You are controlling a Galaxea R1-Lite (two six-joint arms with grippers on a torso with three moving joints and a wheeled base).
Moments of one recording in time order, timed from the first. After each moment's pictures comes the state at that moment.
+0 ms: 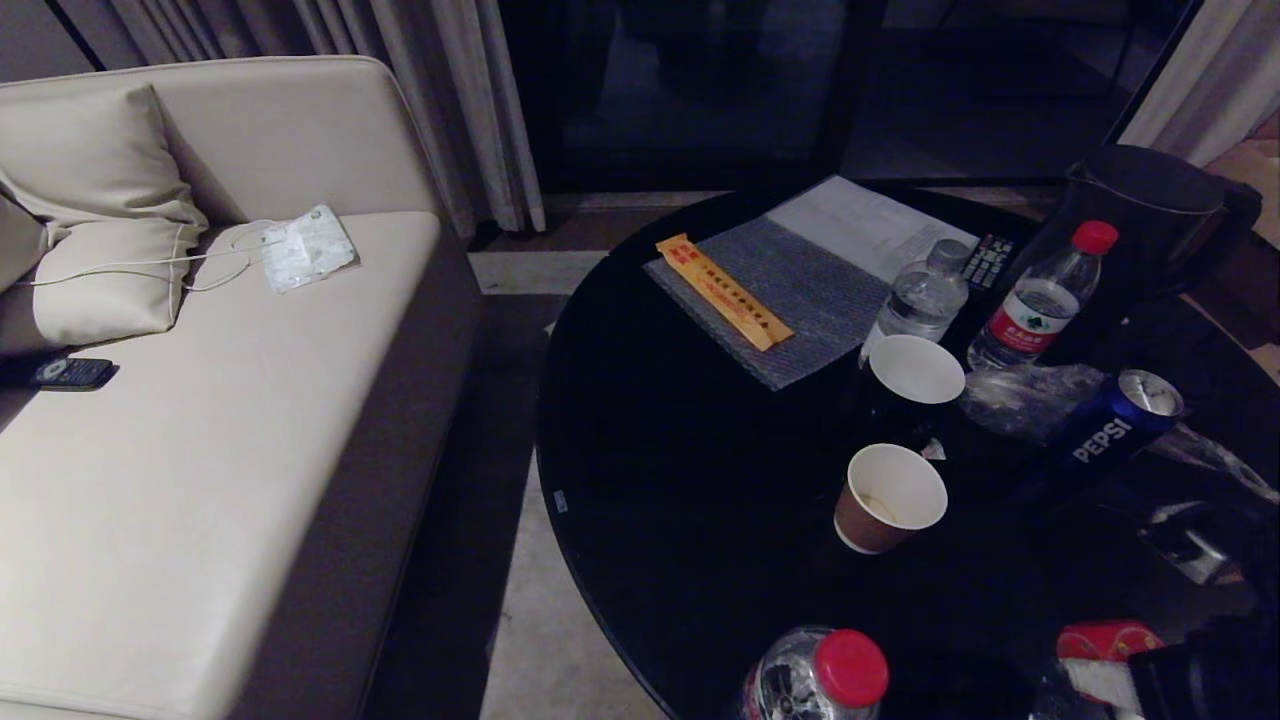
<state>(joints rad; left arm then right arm) 0.00 0.00 0.00 -0.01 0.07 -0.14 0.24 1.17 -0.39 0.06 -0.08 0.10</state>
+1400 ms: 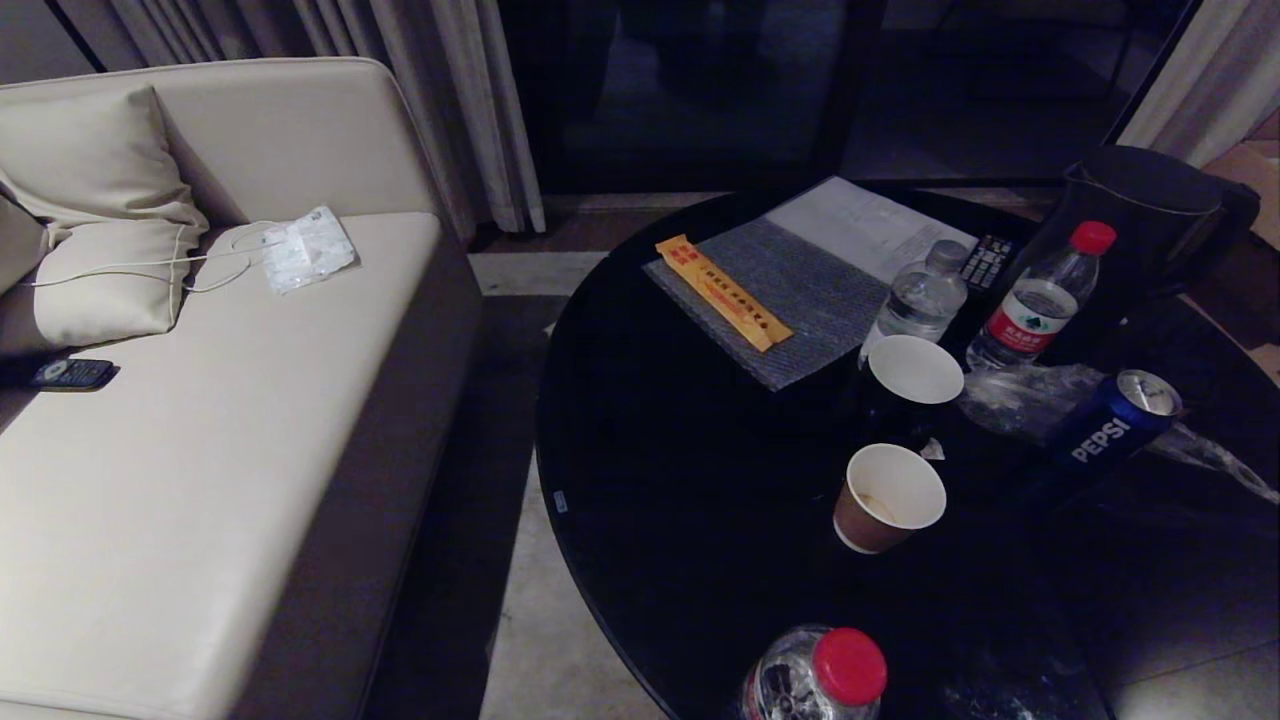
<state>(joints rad) 0.00 0.00 0.00 -0.01 0.07 -0.14 0.01 0.01 -0.08 0.20 0.00 0.02</state>
